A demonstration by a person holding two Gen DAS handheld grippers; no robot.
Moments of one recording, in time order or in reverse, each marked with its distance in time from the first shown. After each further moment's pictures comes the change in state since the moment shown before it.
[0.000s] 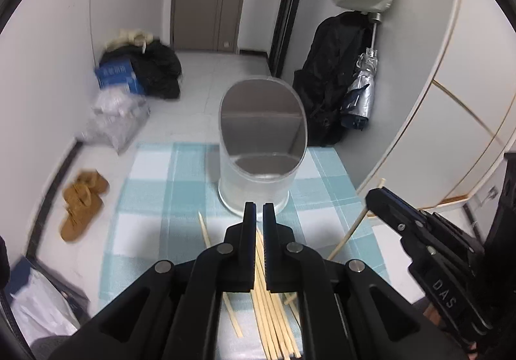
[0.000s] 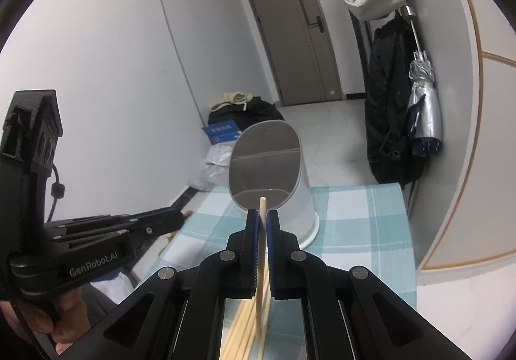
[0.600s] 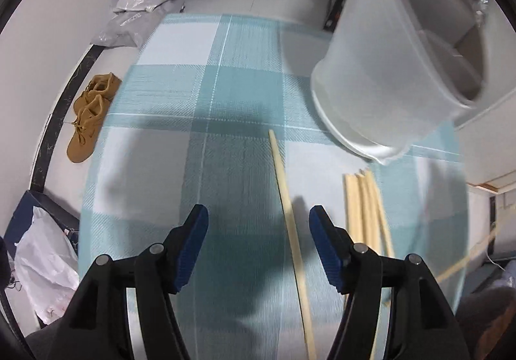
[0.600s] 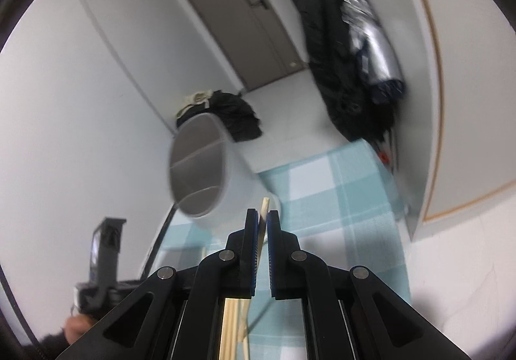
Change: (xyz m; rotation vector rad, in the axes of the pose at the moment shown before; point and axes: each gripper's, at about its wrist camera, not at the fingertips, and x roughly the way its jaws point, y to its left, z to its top) left arm 0.146 0.073 -0.023 -0.143 0.413 0.180; right arm 0.017 -0.085 -0.007 0.328 0.067 -0.057
